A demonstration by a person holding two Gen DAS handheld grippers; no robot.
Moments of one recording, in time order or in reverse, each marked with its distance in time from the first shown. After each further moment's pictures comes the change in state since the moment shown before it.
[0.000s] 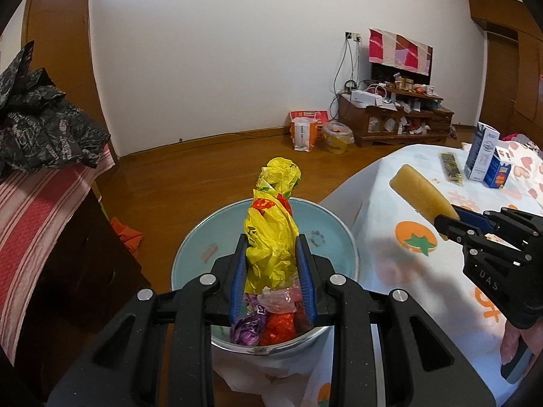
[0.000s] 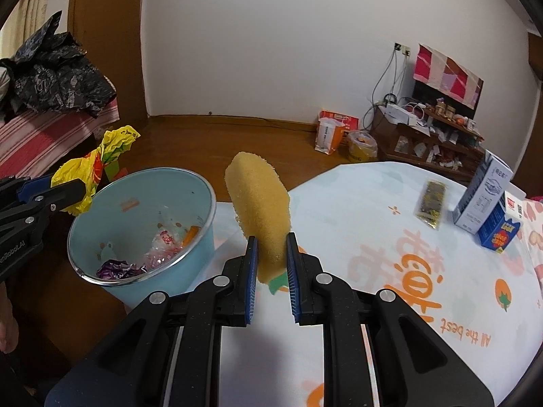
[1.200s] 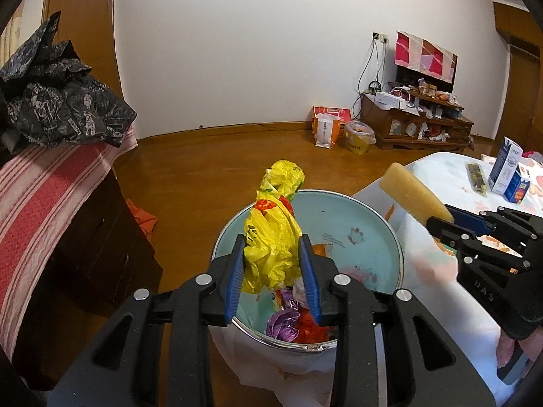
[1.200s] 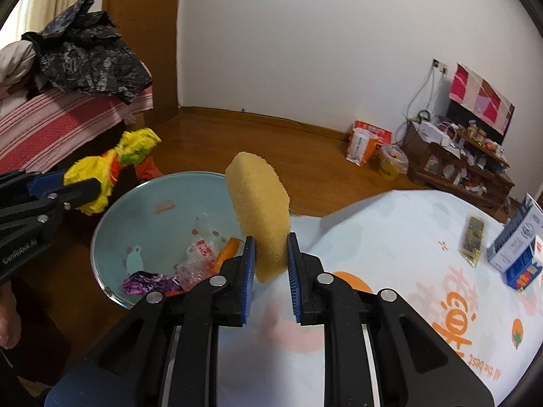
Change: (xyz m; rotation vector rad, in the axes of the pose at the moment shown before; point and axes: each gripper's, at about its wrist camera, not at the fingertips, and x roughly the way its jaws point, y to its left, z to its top) left arm 0.008 0.043 -0.005 -0.085 0.035 0.054; right arm 0.023 0.051 0.023 -0.113 -0.004 0.104
